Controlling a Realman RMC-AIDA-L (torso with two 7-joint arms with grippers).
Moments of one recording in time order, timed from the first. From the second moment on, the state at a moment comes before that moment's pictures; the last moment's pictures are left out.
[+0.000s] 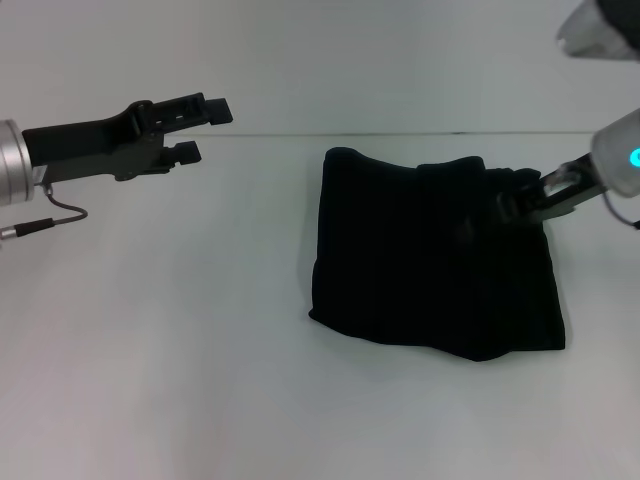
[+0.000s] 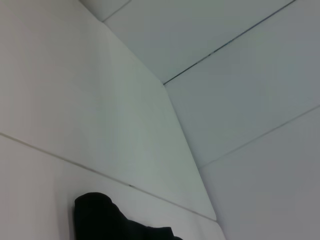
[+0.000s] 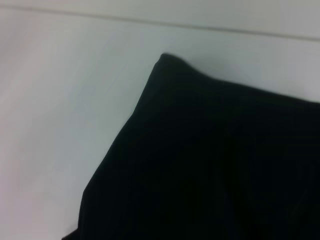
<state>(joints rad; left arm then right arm) -0.63 -2.02 0.62 0.79 1.96 1.43 -2.46 0.98 1.97 -0.88 -0.63 -2.59 -1.29 2.54</state>
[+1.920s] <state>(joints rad) -0.63 -2.02 0.58 0.75 1.96 1.41 -2.42 0.97 2.03 -0.97 -0.62 -2.68 -1.16 2.66</state>
